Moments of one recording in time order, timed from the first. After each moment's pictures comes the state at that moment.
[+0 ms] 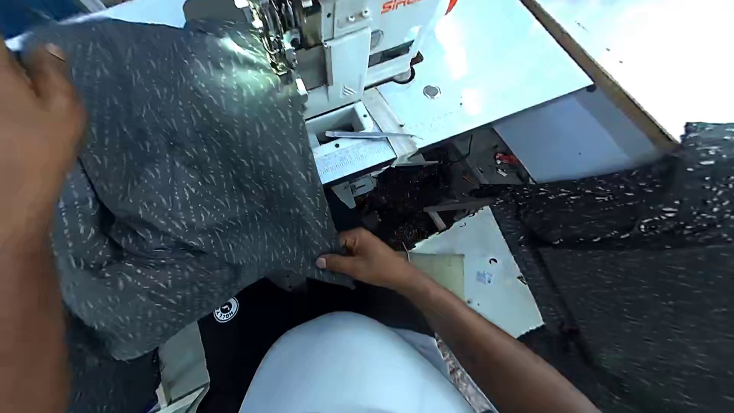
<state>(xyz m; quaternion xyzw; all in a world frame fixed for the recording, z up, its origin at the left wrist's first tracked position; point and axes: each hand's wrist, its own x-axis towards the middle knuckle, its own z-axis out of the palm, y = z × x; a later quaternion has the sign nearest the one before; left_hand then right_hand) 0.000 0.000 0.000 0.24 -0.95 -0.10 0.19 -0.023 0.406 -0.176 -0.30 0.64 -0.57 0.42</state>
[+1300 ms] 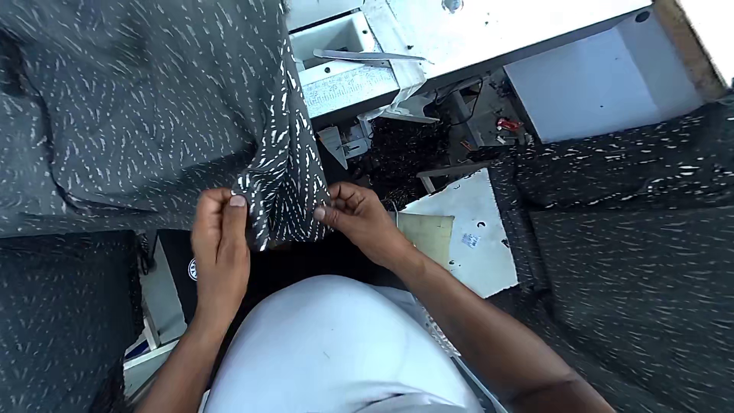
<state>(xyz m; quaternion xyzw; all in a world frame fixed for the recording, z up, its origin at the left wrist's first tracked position) 0.128 0.239 -0.135 0.27 -0.76 -0.57 0.16 0.005 0.420 -0.182 -0.19 0.58 -0.70 0.36</state>
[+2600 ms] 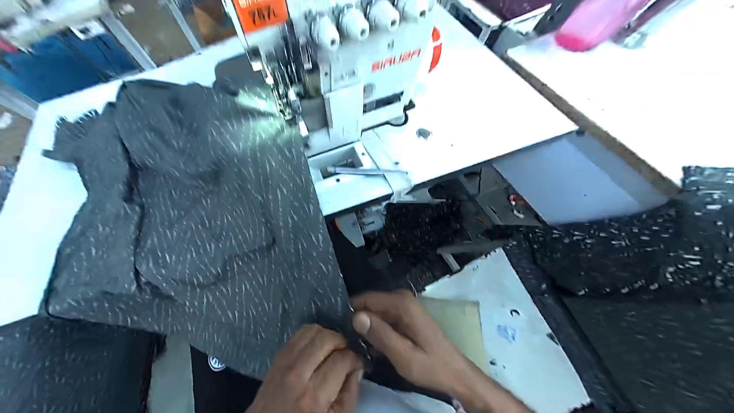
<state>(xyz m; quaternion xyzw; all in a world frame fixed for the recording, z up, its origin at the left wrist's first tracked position) 0.137 0.277 -0.115 -0.11 -0.92 -0.34 0.15 0.001 0.448 -0.134 -0.40 0.65 -0.60 0.23</state>
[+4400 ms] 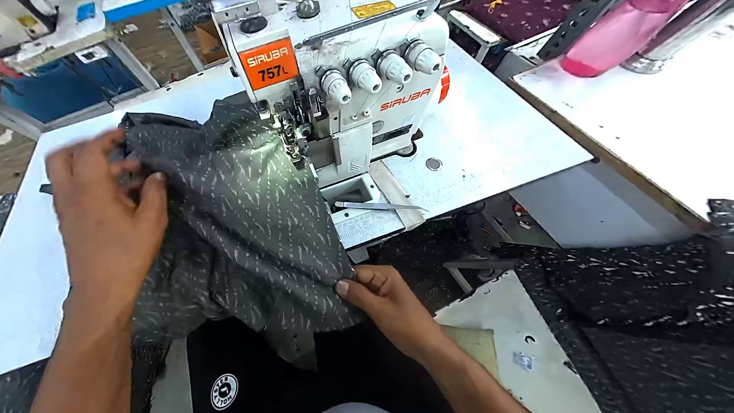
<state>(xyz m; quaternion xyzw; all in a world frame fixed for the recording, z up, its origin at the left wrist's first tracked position) 0.004 0.066 0.003 0.18 -0.93 -0.16 0.26 -0.057 0.386 -0.132 -0.23 0.56 -0.72 0.34</state>
